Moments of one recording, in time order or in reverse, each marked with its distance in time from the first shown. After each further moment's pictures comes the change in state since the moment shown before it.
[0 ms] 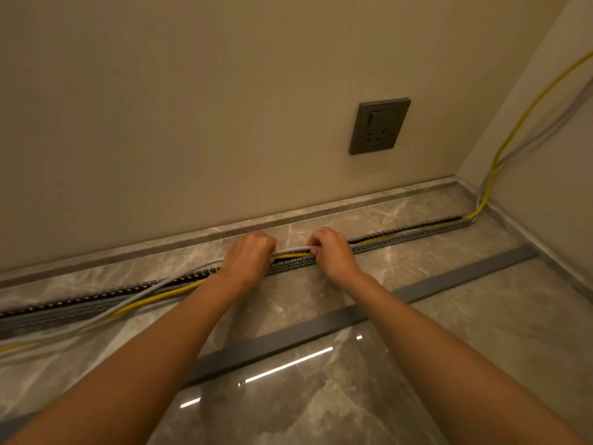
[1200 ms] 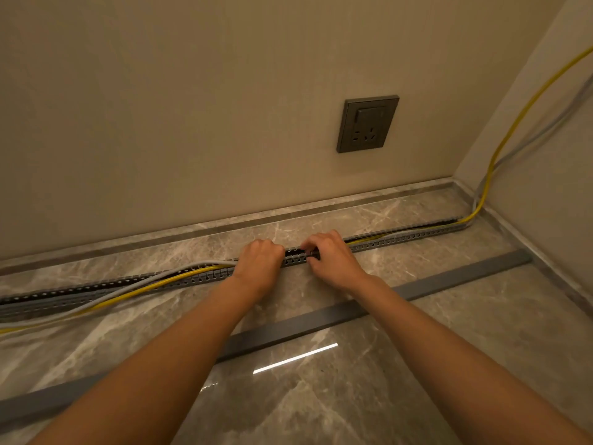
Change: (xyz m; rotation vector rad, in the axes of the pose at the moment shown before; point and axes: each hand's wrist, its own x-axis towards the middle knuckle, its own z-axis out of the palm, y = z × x) left_hand 0.004 0.056 0.007 0.284 -0.080 -0.034; right_hand -0.008 0.034 -0.019 -0.106 -0.096 -0.216
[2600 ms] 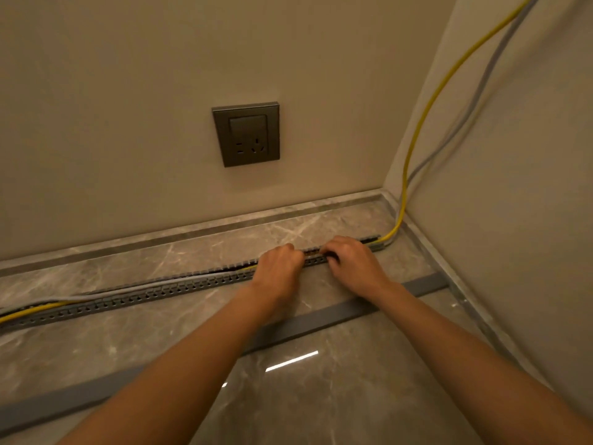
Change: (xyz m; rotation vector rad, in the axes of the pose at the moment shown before) left_hand 0.093 0.181 -0.036 -0.179 0.010 0.074; right_hand -0.016 0.192 -0.092 -0.074 0.055 -0.026
